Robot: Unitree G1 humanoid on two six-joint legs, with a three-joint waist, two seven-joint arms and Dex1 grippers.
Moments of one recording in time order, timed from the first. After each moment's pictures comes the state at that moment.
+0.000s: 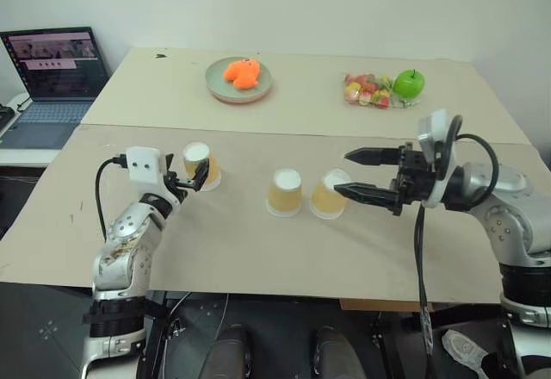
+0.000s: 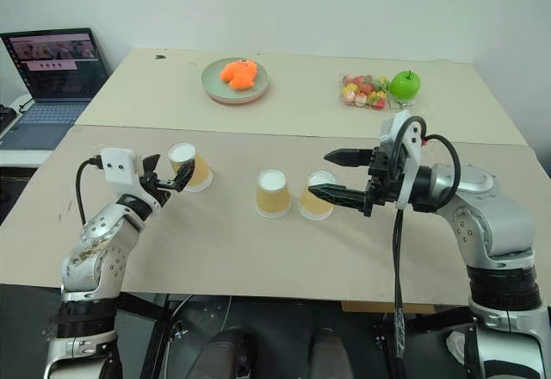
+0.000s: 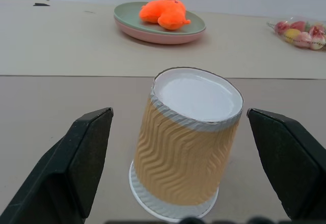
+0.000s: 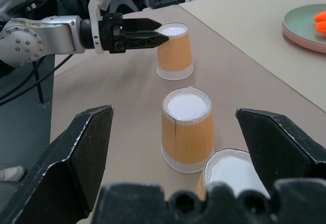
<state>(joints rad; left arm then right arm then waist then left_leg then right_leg) -0.33 0.35 0.21 -0.10 -0.37 0.41 -0.29 -0.50 -0.74 -0.13 -0.22 0.65 0.66 1.06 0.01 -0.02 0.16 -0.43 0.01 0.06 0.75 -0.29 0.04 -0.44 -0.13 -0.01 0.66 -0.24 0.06</state>
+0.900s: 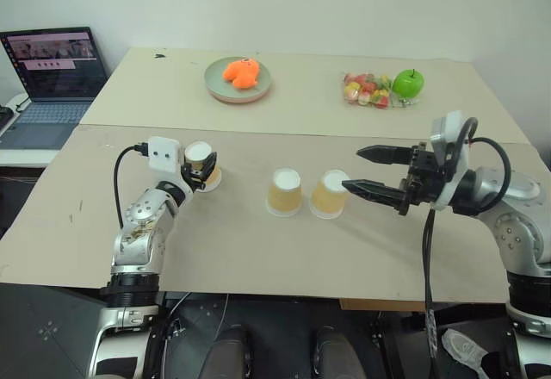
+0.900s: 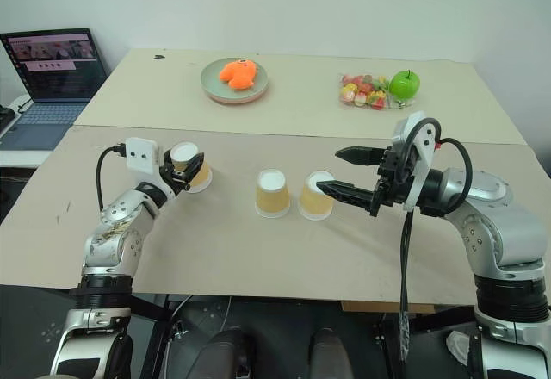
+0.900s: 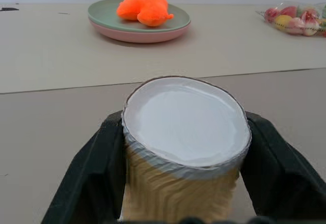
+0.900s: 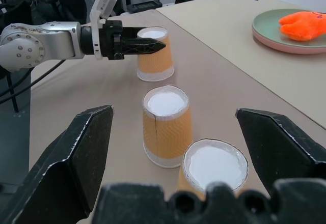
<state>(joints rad) -0.46 0.33 0.15 0.10 -0.28 0.33 -0.33 -0.45 -0.74 -0.18 -0.26 0.65 0.66 1.00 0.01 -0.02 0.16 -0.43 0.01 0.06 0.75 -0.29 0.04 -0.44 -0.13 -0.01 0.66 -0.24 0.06</state>
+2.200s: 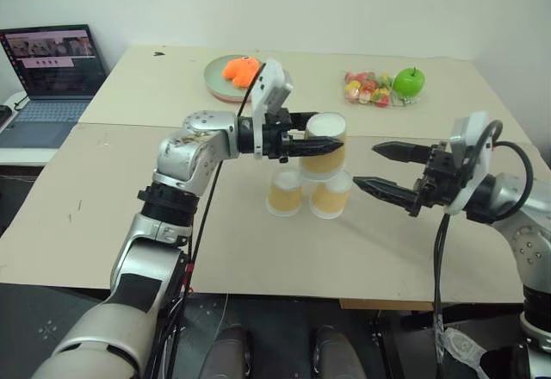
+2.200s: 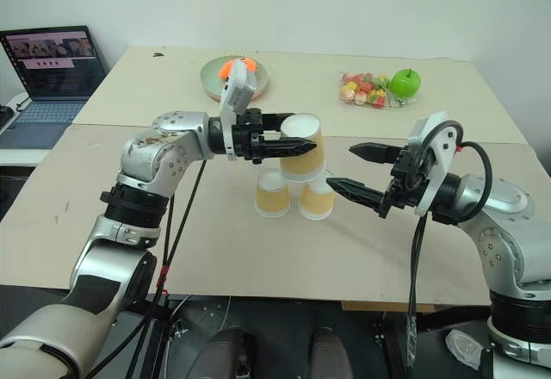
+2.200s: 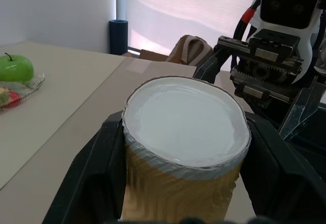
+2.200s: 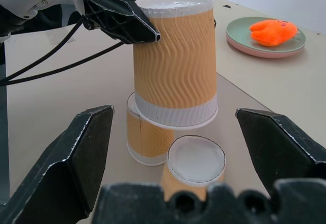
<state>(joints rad) -1.03 0.31 -0.15 0.29 -0.46 0.56 -1.10 -0.36 -0.77 -0.26 -0.37 0.70 0.67 0.90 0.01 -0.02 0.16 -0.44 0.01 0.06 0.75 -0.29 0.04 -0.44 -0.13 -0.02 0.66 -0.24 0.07</state>
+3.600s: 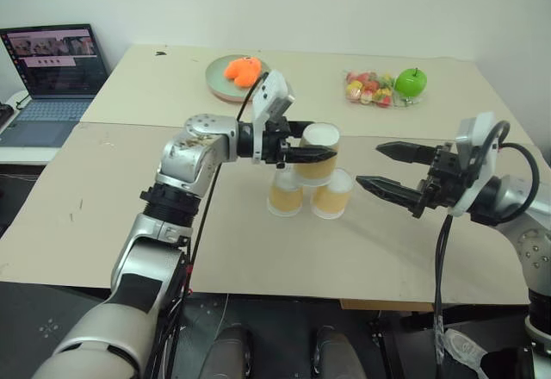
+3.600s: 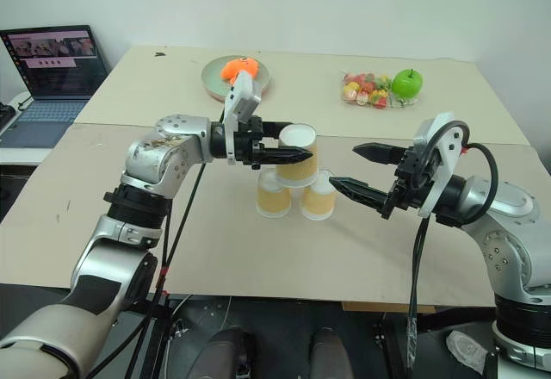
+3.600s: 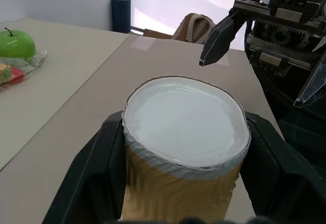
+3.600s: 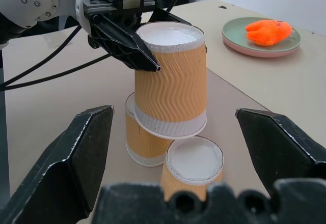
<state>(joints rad) -1.02 0.31 -0.15 0.32 -0.38 0.55 -1.13 -0.34 -0.79 -0.28 -0.38 0.73 0.67 0.88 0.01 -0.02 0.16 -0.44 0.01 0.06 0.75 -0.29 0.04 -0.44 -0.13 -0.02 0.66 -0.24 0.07</state>
